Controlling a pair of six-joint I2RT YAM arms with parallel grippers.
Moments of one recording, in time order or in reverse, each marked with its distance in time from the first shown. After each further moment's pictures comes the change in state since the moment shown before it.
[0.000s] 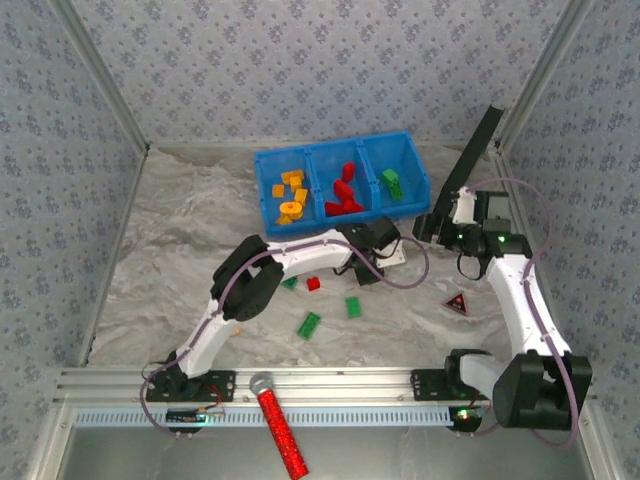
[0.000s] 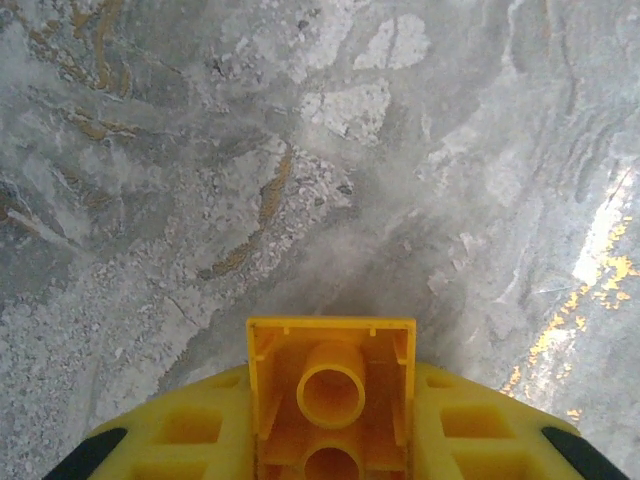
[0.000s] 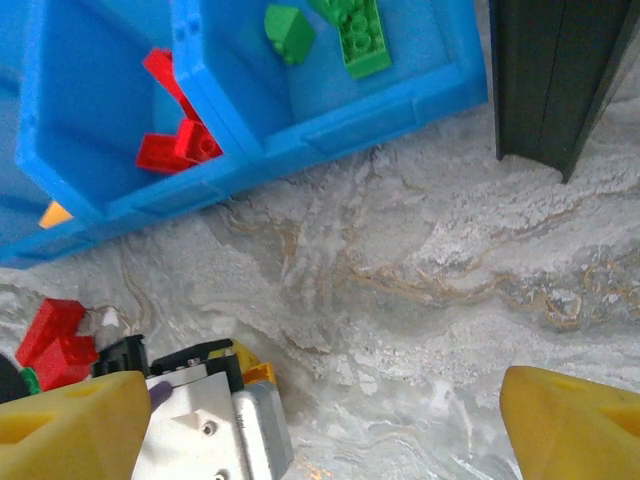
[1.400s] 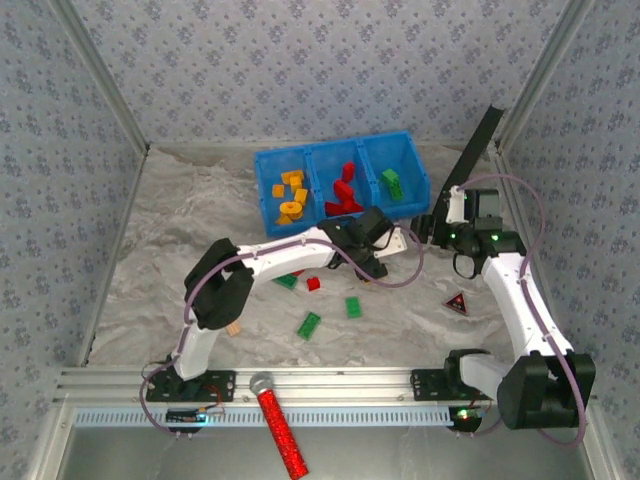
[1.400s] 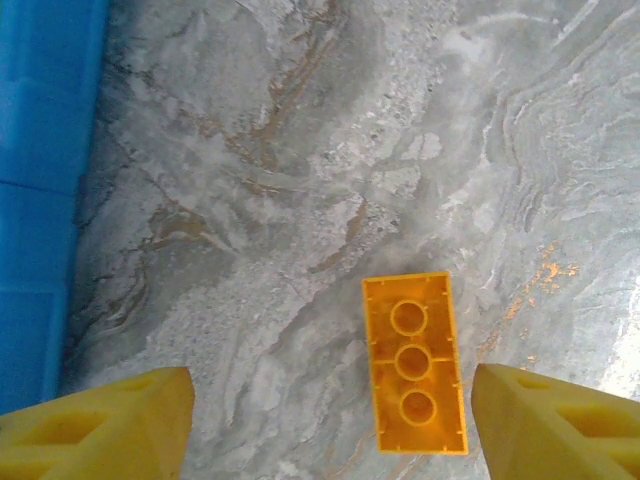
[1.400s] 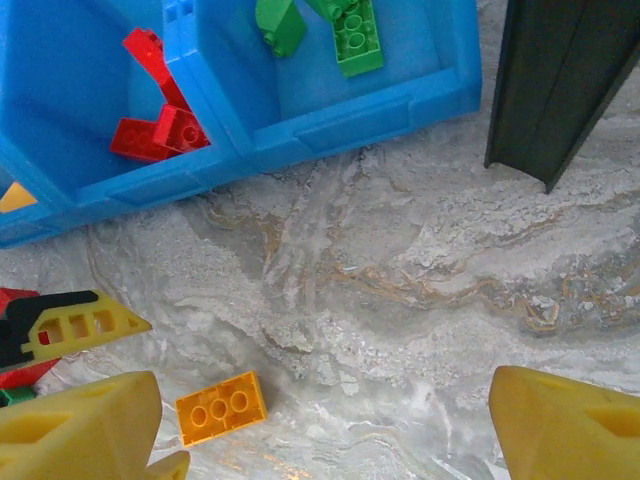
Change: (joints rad) left arm -0.010 -0.194 -0.118 0.105 -0.045 0.018; right arm 0.079 0.025 0.018 -0.022 0.122 -0.024
